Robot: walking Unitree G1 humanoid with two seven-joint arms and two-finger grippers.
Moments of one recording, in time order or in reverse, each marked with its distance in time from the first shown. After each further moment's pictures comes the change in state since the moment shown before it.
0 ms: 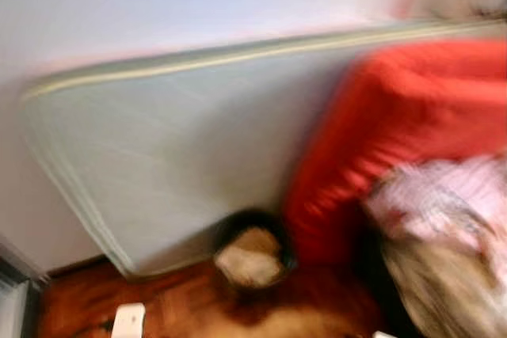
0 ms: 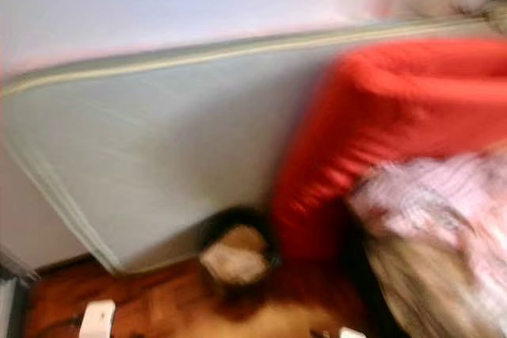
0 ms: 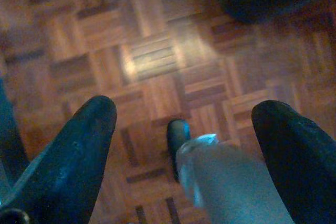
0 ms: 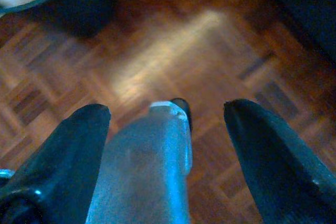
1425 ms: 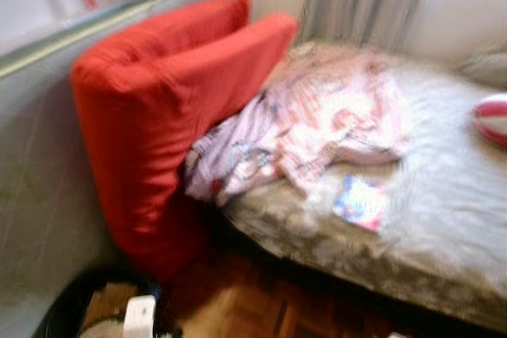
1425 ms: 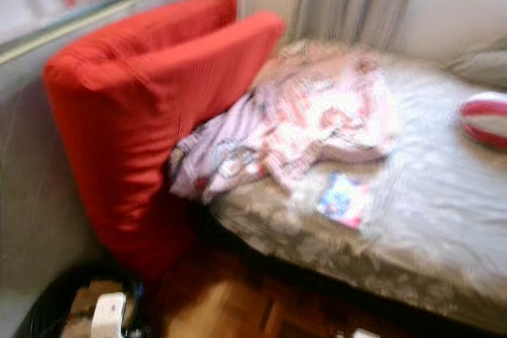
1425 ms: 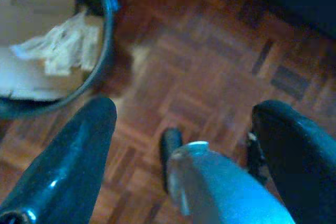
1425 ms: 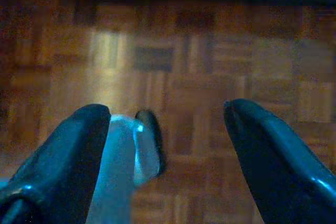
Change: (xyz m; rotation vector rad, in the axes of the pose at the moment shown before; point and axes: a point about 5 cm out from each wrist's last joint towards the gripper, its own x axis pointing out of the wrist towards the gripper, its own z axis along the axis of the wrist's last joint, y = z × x) left arm 0.002 -0.009 0.004 -0.021 -0.029 -0.023; right arm -0.004 -0.015 0.000 0.015 -0.022 -0.049
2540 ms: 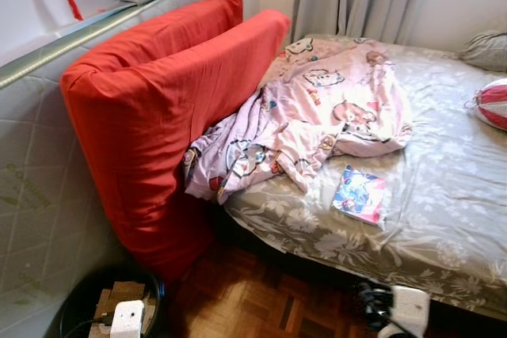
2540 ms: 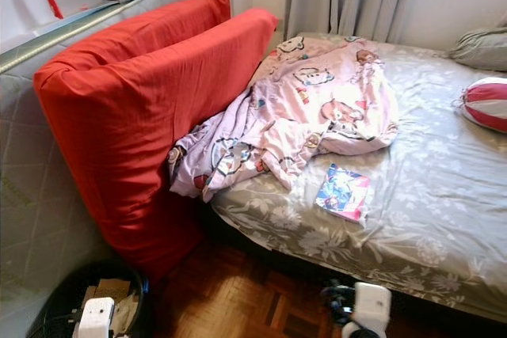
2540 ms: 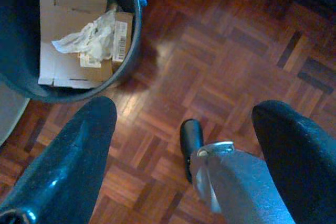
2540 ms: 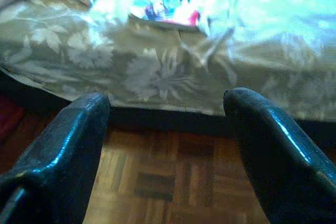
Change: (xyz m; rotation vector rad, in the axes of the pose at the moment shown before) left arm -0.003 0.017 0.000 0.024 0.002 0.024; right arm -0.008 0.018 0.076 -0.137 -0.556 0.027
